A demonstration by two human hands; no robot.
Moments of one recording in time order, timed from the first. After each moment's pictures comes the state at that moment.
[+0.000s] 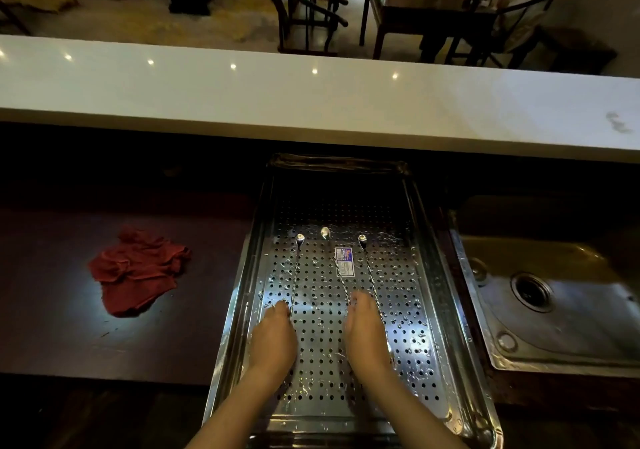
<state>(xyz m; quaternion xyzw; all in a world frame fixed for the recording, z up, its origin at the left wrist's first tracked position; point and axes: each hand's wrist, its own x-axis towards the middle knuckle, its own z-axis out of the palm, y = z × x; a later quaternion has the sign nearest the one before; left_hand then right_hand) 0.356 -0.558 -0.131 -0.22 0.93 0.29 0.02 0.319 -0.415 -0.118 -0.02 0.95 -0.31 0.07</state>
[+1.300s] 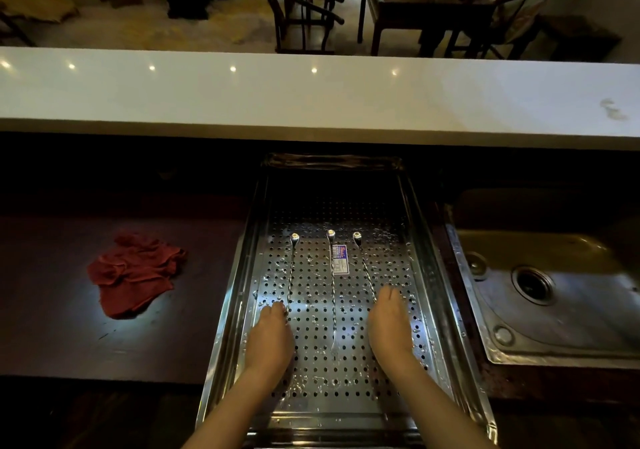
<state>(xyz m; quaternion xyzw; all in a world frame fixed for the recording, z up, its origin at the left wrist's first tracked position) 0.359 -0.549 -0.127 -0.22 0.94 0.27 0.04 0.297 -0.374 -0.127 0.03 0.98 -0.21 0.05</state>
